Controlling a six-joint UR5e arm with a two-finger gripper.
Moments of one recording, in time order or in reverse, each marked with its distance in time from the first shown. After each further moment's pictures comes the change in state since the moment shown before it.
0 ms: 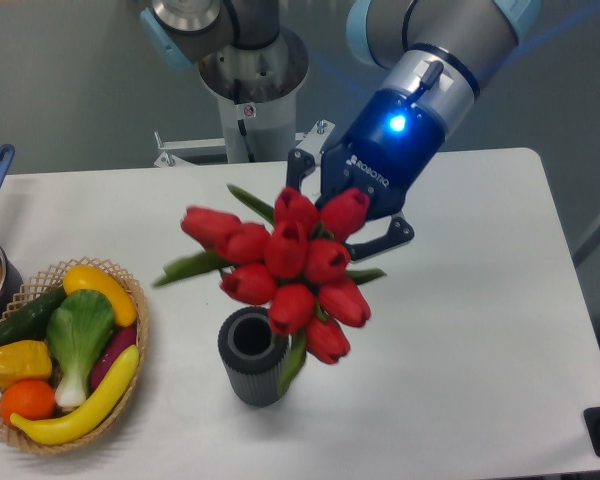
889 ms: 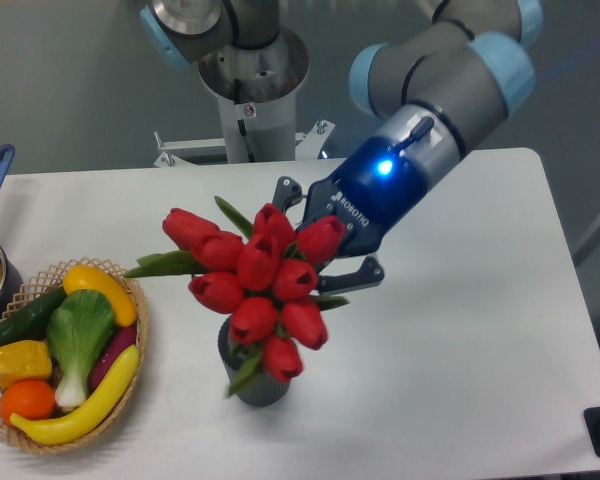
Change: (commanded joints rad) arm -0.031 -0.097 -0.112 0.025 -0.190 0.213
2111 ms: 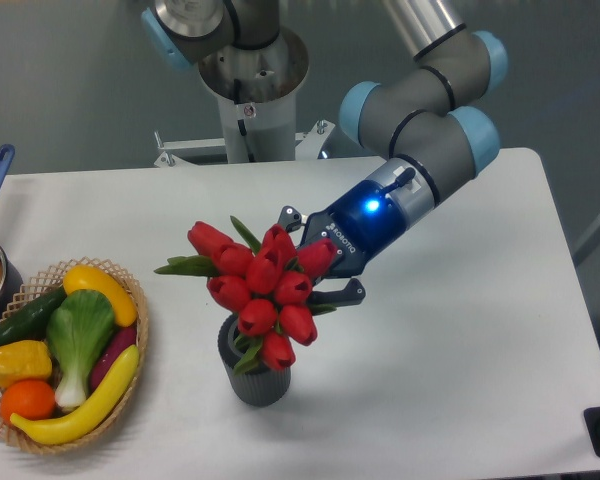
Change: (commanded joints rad) arm 0.029 -0.015 -0.169 0.000 -0.022 0.180
